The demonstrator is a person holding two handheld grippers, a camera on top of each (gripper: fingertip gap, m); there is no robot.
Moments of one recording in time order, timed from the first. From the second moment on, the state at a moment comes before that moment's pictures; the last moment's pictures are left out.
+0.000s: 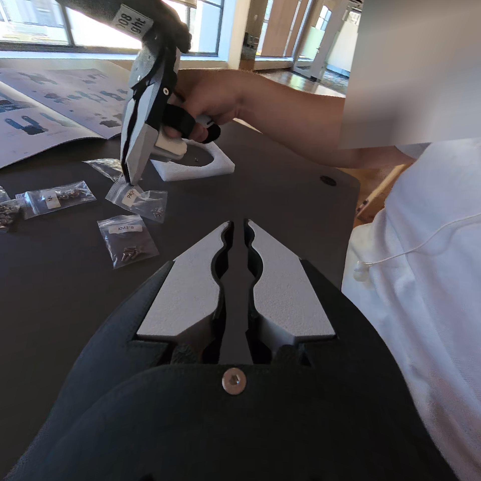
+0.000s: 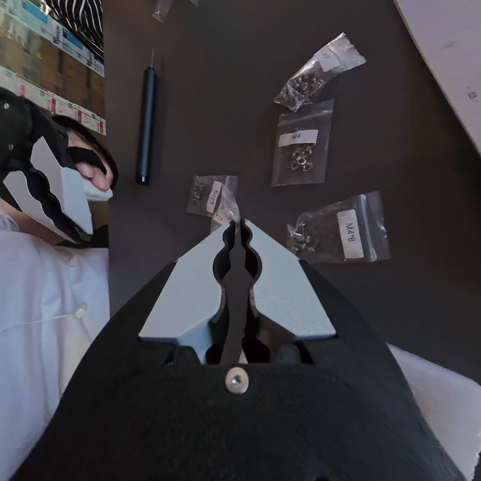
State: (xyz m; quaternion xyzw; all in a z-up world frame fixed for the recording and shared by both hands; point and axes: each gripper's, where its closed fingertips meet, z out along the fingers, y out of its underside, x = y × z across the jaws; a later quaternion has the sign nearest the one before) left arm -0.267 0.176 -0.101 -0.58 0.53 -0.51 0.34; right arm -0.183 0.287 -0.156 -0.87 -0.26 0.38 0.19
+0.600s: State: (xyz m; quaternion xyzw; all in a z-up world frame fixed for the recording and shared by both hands) left arm -0.227 0.190 -0.089 -0.55 0.53 -0.56 0.31; right arm -0.023 0.206 -0.086 -0.83 -0.13 0.12 0.52
